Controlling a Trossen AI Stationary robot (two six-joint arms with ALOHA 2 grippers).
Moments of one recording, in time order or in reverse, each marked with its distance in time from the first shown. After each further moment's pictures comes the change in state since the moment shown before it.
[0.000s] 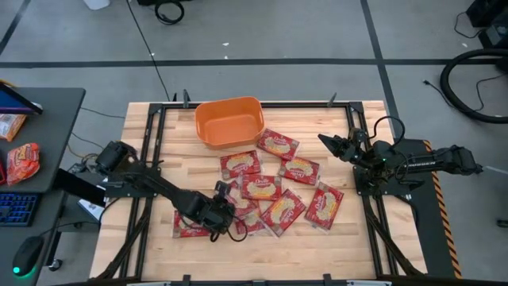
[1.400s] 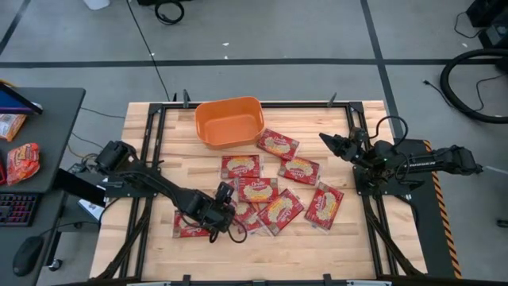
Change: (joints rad) left arm 0.004 0.029 0.000 -0.006 0.064 0.144; right arm 0.000 0.000 0.000 0.030 0.006 -0.001
